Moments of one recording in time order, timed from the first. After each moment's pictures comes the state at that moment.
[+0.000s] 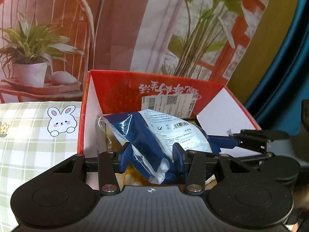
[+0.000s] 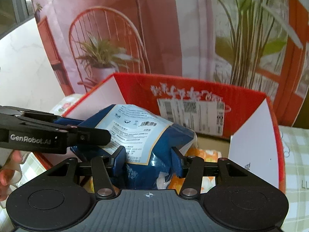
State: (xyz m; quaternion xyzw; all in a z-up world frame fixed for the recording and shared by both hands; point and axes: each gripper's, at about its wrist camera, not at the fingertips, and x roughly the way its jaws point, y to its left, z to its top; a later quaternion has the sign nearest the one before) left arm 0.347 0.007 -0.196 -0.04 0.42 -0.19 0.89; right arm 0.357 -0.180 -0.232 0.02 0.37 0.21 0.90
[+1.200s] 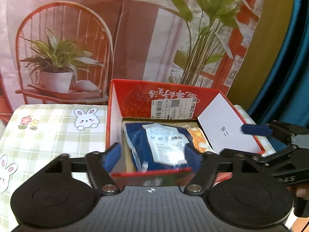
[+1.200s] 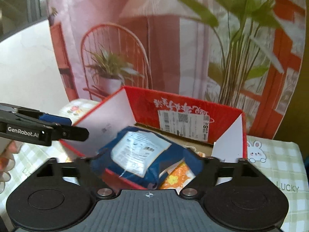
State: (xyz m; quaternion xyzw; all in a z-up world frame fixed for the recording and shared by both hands) left arm 0.268 0.023 -0.151 -0.04 0.38 -0.14 0.91; right arm 0.281 -0.195 -0.182 -0.02 0.31 0.21 0.93
